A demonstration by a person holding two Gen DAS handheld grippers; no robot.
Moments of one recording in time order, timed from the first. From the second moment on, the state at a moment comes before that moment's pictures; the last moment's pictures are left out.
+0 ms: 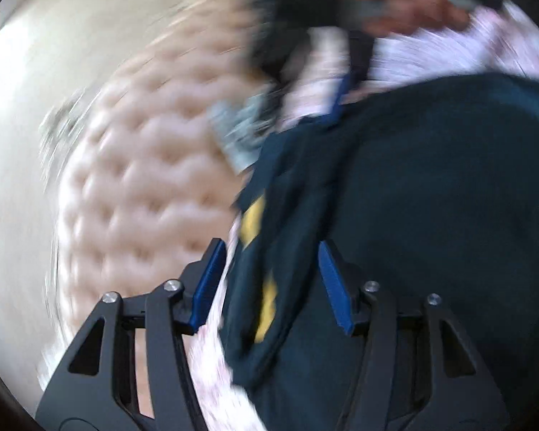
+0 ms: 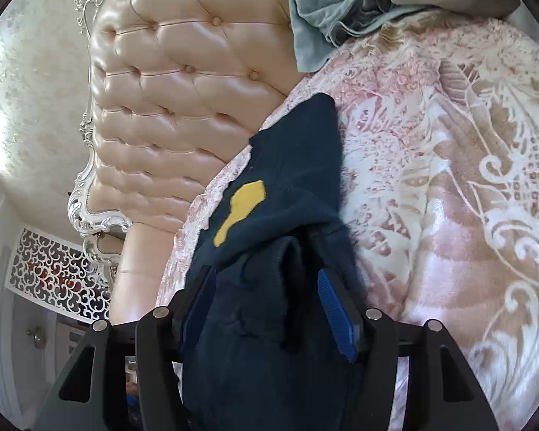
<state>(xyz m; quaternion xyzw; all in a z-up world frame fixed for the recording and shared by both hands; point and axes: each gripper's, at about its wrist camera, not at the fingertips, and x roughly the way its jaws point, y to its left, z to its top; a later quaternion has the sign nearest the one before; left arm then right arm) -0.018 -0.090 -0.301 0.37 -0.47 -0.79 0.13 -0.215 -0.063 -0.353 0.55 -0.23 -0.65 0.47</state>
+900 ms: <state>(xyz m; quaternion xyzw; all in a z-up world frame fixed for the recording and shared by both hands) -0.017 -0.113 -0.348 0.42 -0.46 -0.78 0.11 -0.214 -0.112 -0.360 0.55 -0.19 -0.59 0.56</state>
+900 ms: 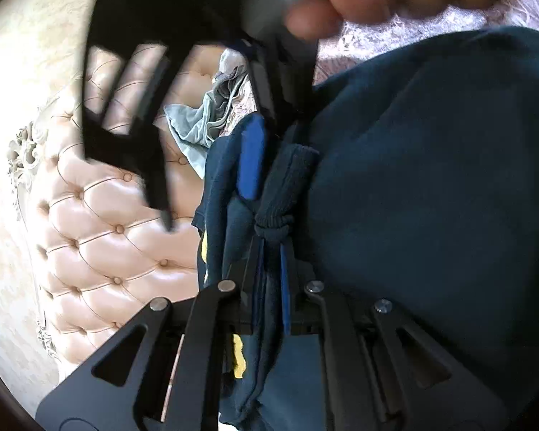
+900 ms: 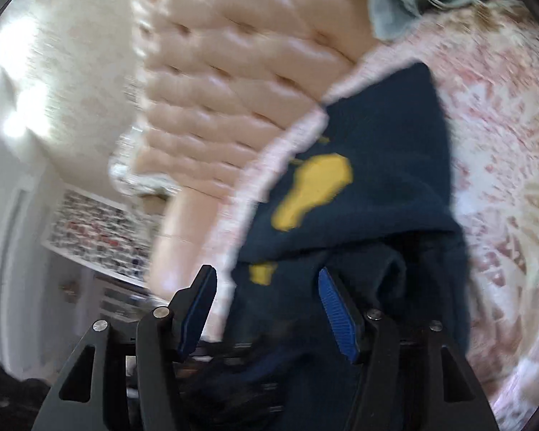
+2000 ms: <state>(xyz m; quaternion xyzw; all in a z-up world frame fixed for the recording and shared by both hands) 0.121 -0.307 -0.355 0.16 0.73 -0.63 0.22 -0.215 -0.107 -0.369 0.54 -0.17 -0.64 0.52</state>
